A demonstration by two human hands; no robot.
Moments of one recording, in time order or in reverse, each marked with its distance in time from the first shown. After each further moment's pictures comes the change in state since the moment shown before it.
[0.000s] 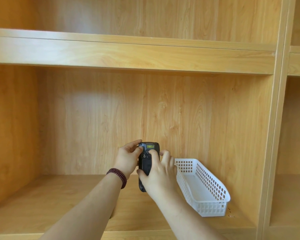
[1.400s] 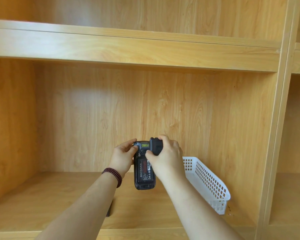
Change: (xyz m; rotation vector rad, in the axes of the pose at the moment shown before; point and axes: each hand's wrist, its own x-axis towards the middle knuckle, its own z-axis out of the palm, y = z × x) left_hand 0.006 -0.013 -0.012 -0.052 0.002 0.002; right_hand 0.035 -0.001 -0.036 0.251 -0.124 0.210
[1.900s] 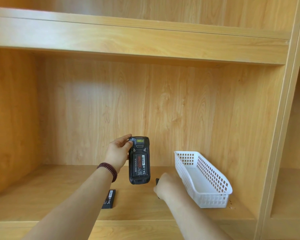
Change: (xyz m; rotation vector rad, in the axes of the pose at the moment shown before) left_hand 0.002 -0.005 -0.022 0.025 0.060 -0.028; right_hand -0.029 0.056 0.052 -0.483 -0.574 0.375
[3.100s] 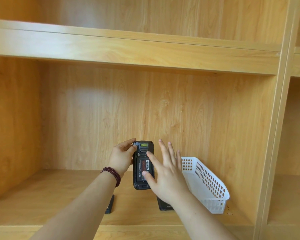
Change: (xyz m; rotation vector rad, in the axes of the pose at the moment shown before) left_hand -0.011 0.009 0.013 -0.010 -0.041 0.016; right_hand -0.025 0.012 -0.035 -0.051 0.623 -0.737
